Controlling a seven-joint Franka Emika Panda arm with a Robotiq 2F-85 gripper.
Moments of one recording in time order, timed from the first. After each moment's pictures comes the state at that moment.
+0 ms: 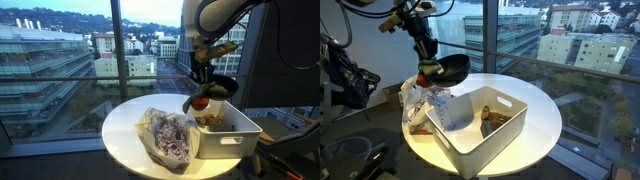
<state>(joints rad) 0.14 -0.11 0.17 -2.25 -0.33 2.07 0.62</state>
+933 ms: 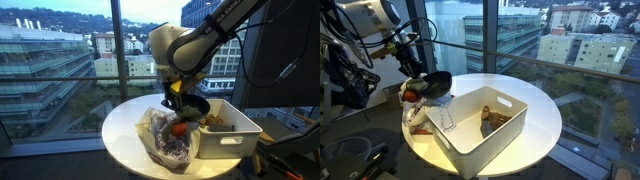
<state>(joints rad) 0.28 0.20 0.24 -2.14 -0.44 2.19 0.62</state>
